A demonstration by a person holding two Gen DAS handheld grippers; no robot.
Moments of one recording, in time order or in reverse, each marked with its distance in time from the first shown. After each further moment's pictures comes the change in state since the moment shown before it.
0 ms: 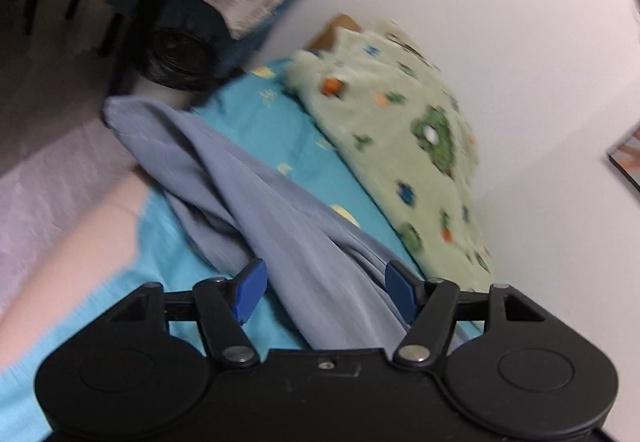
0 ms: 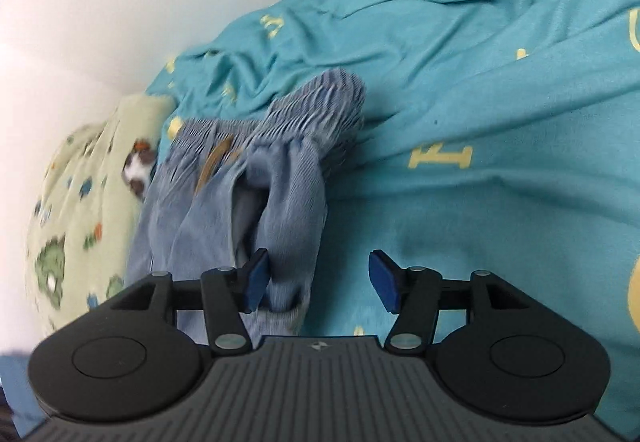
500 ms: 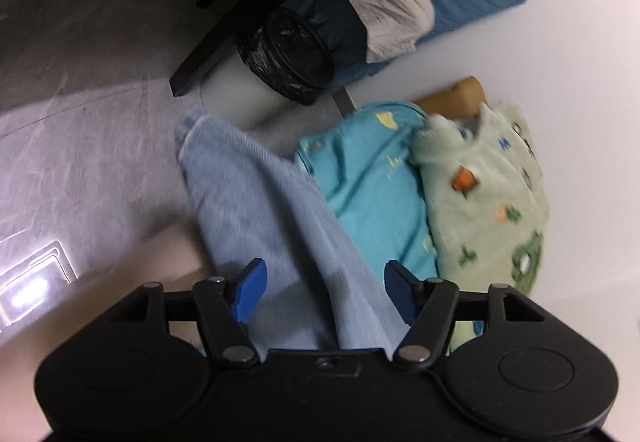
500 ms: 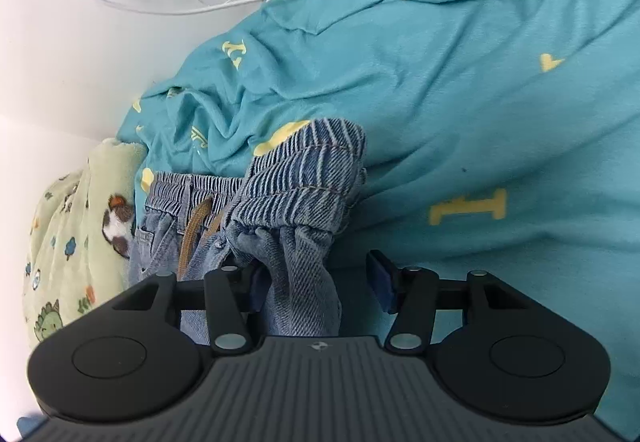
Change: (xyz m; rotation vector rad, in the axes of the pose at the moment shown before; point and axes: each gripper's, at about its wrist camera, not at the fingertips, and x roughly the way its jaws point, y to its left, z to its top) left arm 0.123 0.131 0.104 -0.383 -0.050 0.089; right arm 0.037 0.003 0.033 0.109 -0.027 -0.032
